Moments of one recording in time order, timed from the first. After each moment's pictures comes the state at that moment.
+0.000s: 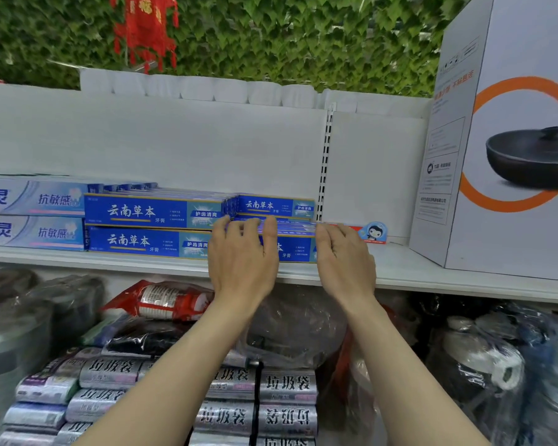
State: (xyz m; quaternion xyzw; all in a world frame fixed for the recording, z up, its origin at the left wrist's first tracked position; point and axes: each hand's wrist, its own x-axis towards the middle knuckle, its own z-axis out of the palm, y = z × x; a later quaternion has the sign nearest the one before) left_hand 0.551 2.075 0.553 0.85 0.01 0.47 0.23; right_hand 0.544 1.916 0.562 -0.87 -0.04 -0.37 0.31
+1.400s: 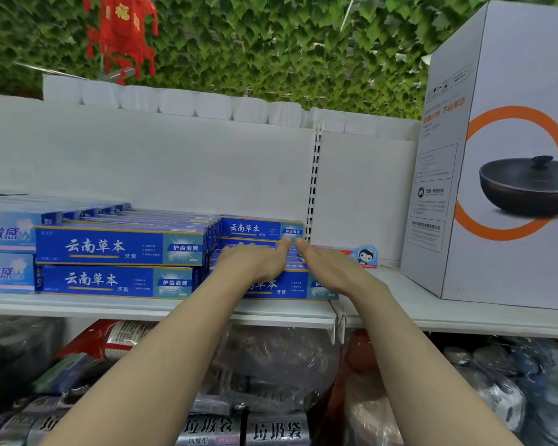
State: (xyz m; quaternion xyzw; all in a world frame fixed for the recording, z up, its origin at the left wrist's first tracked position) left_hand 0.618 2.058 0.623 0.99 -0.04 0.06 0.10; right_hand 0.585 1.909 0.624 -0.96 -0.05 -0.09 0.27
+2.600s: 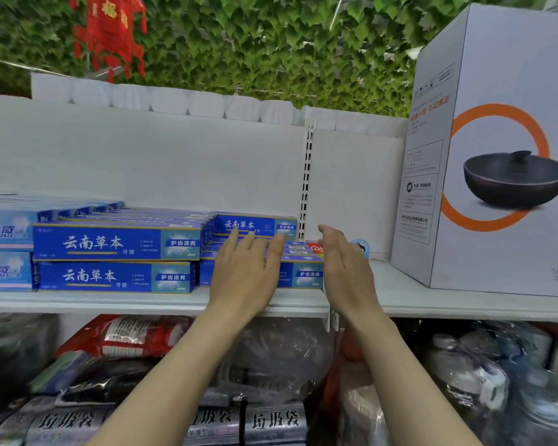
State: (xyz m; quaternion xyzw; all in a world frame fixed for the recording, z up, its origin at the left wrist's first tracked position) left_hand 0.596 2.068 0.569 0.88 -0.15 0.36 0.27; right_hand 0.541 1.908 0.589 -0.83 -0.10 -0.37 0.40
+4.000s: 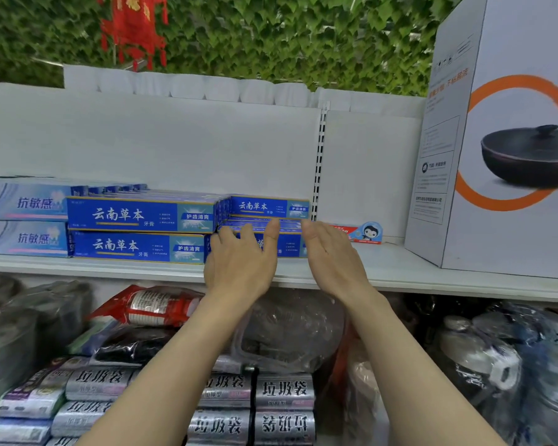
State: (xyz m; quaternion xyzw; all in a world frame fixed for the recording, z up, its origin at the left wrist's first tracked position) left_hand 0.532 2.069 0.571 0.92 0.02 0.31 0.25; right_hand 0.549 1.918 0.573 -0.89 -0.14 -0.30 0.33
